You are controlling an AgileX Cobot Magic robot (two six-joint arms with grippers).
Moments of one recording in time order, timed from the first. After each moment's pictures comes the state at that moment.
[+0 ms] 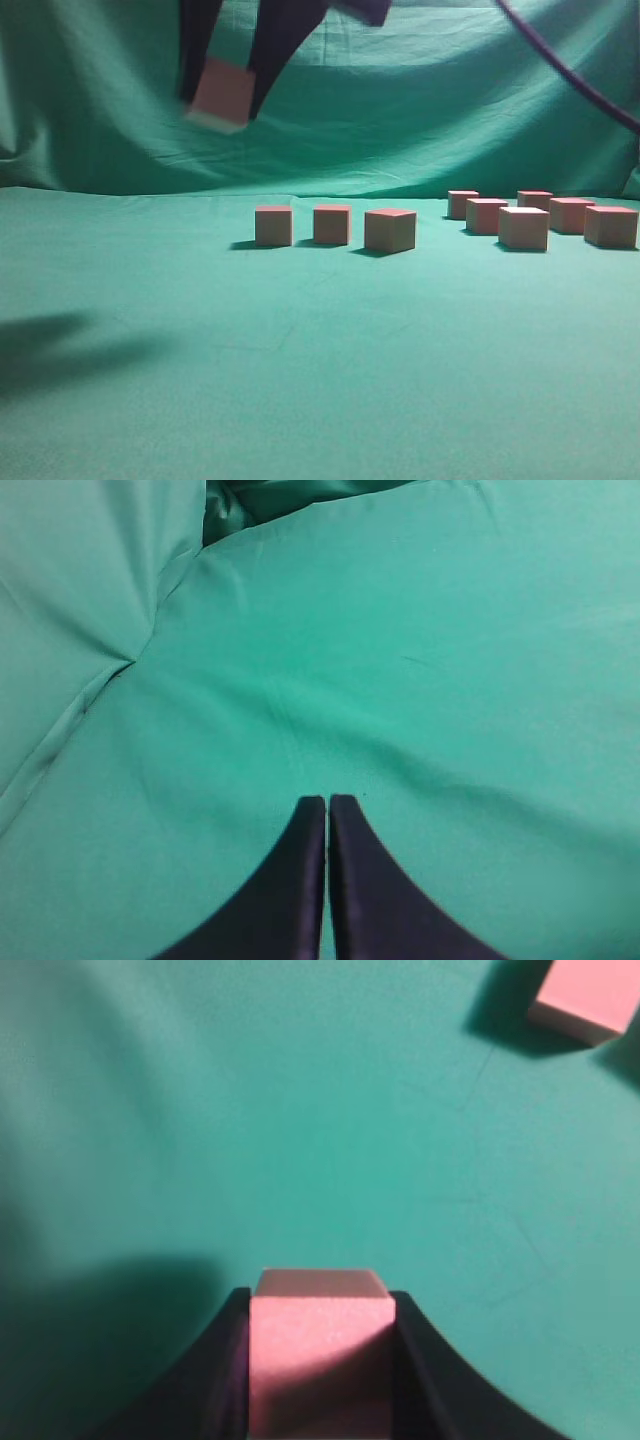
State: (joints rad) left arm 0.07 -0.02 0.02 0.41 0.37 -0.08; right arm 0.79 1.98 -1.70 0.20 1.11 0.20
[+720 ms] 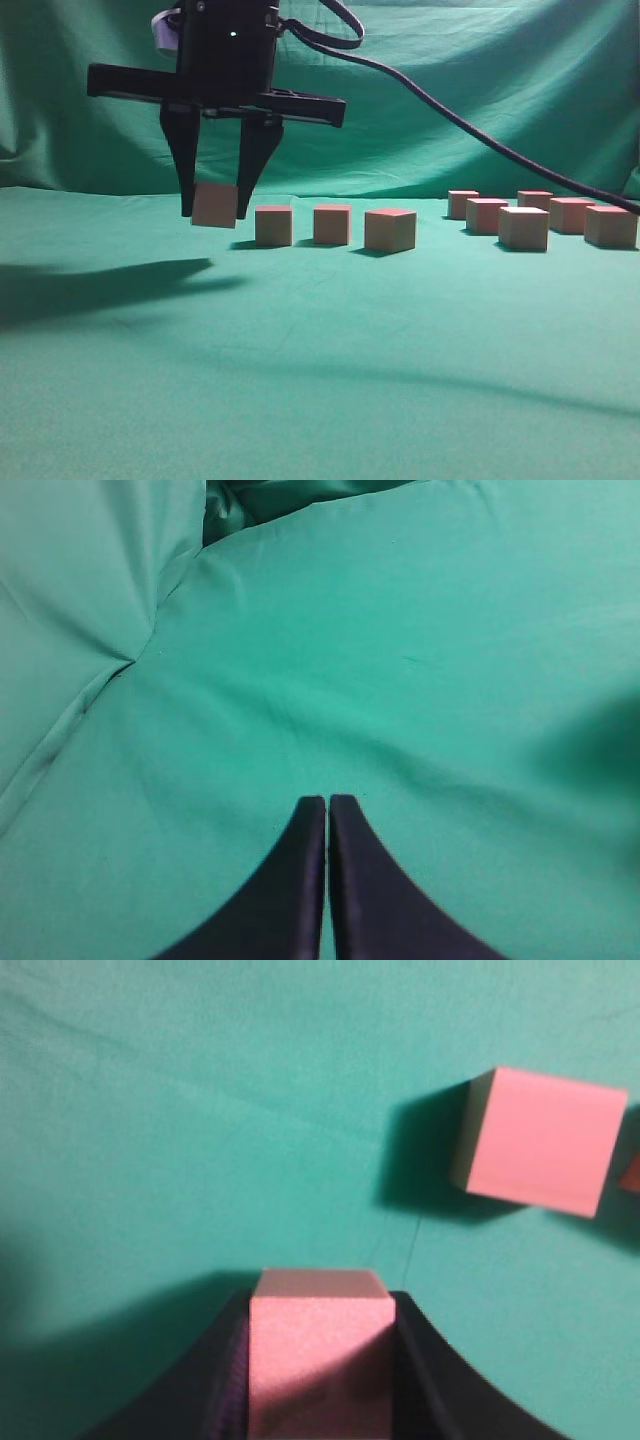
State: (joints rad) left arm 0.07 -0.02 0.02 0.41 0.37 -0.08; right arm 0.80 2.26 -1.95 -0.01 1.10 0.48
